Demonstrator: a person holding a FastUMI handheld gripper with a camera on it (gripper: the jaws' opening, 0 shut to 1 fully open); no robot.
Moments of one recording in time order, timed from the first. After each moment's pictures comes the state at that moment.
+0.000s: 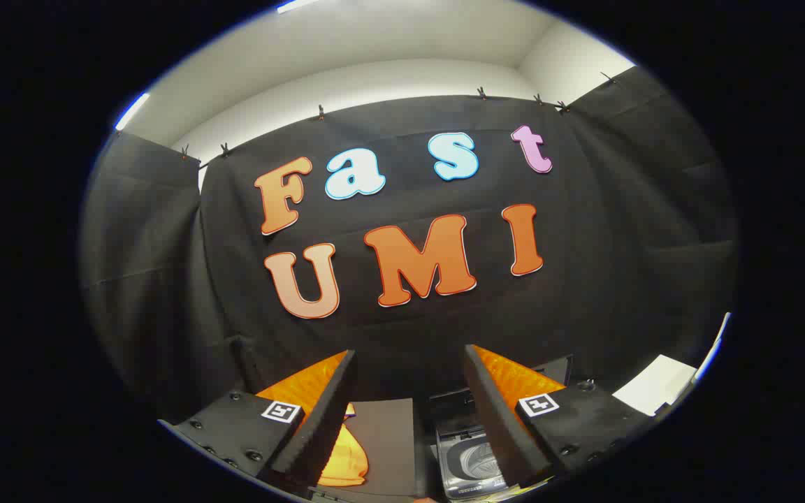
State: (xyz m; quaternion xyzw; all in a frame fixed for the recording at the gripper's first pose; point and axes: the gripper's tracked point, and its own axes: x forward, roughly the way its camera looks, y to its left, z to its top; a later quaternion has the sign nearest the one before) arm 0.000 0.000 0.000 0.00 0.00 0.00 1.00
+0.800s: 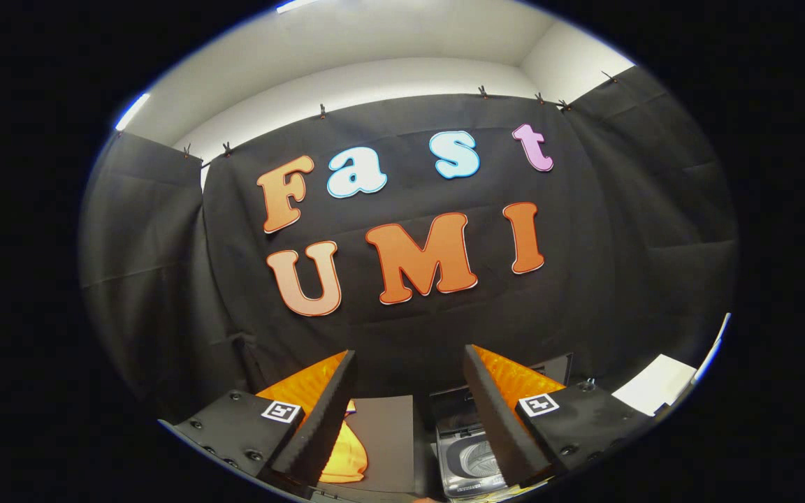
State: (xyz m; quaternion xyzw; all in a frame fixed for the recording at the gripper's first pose) arm -0.006 -0.004 -0.003 0.00 0.00 0.00 1.00
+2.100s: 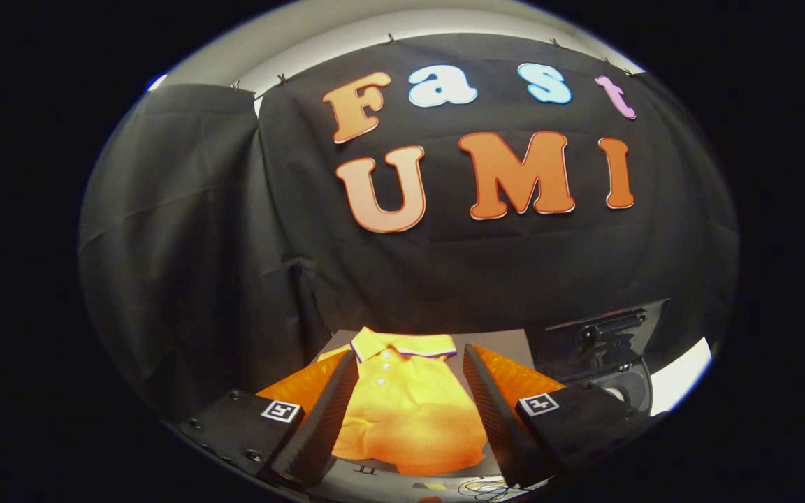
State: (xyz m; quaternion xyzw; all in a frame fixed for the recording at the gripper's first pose) arm 0.050 0.183 -0.172 -0.03 0.18 0.12 0.98
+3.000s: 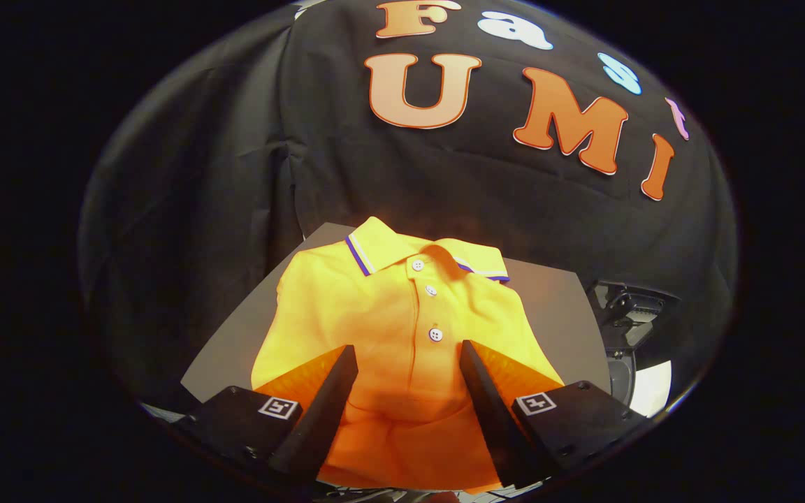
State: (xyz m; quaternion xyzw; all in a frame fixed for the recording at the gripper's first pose) arm 0.090 0.216 -0.314 -0.16 0.31 0.06 0.93
